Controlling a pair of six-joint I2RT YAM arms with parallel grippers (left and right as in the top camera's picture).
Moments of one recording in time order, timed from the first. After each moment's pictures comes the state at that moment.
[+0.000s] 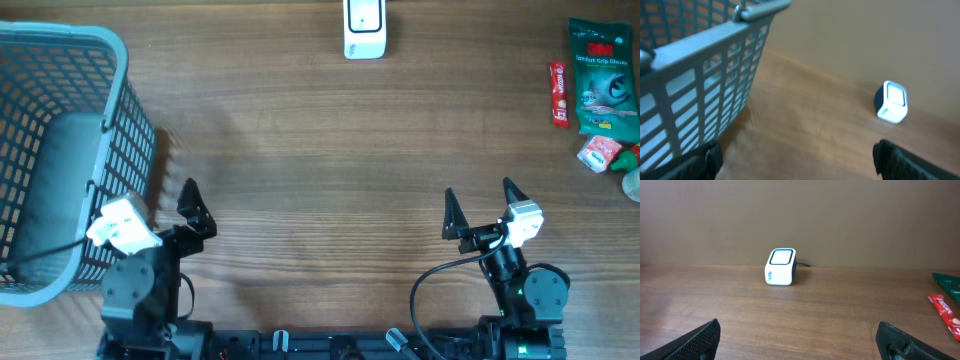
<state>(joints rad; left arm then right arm) -0.11 0.25 0.51 -0.50 -0.23 -0.38 -0.03 0.01 0.01 0.01 -0.23 0.06</state>
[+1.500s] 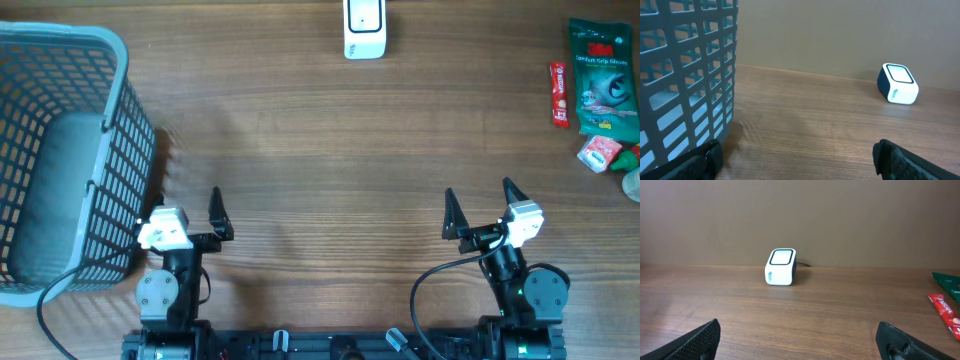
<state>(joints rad) -0.01 0.01 0.01 -0.07 -0.05 -0.13 -0.03 0.01 0.01 0.01 -0.23 0.07</state>
